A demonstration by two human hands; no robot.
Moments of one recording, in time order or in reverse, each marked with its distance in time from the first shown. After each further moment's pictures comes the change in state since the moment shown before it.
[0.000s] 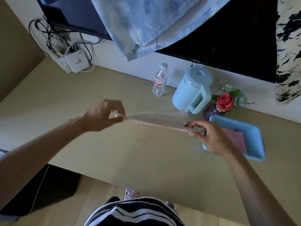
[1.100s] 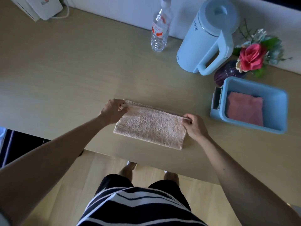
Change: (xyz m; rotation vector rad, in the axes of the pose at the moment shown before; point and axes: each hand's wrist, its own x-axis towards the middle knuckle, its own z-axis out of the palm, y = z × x) left_hand -0.010 -0.062 0.197 -0.163 -0.128 -0.645; right_hand 0.003 0.146 0.138 0.030 -0.028 0.453
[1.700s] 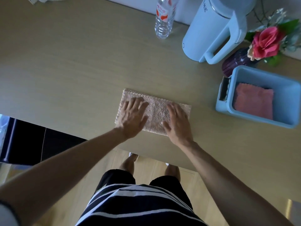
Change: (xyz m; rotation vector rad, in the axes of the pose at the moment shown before) left_hand -0.048 0.029 0.072 0.463 0.129 0.358; right_hand -0.030 -0.017 0.070 -0.452 0.069 -0.369
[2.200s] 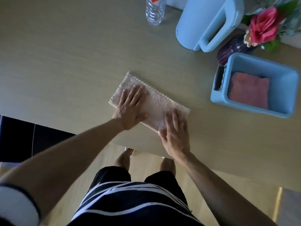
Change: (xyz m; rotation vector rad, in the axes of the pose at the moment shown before) left_hand 0.014 -0.009 0.049 0.024 -0.141 0.099; right_hand -0.067 0.010 0.026 -0.178 -0.050 0.122
